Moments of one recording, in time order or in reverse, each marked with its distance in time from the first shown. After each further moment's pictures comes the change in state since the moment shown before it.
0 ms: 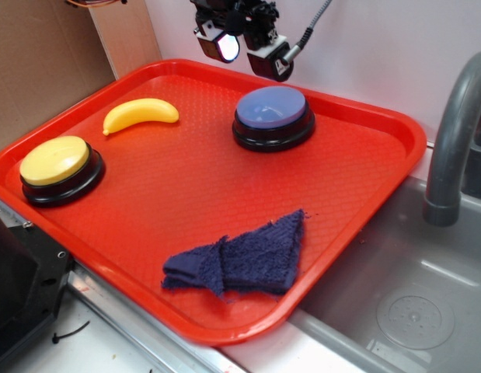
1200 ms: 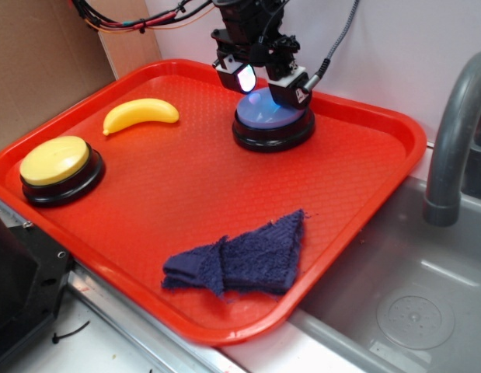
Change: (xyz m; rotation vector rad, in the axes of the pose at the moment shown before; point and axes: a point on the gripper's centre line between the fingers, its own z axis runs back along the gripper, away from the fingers) arm 0.005 0.002 -0.046 -0.019 0.071 0.053
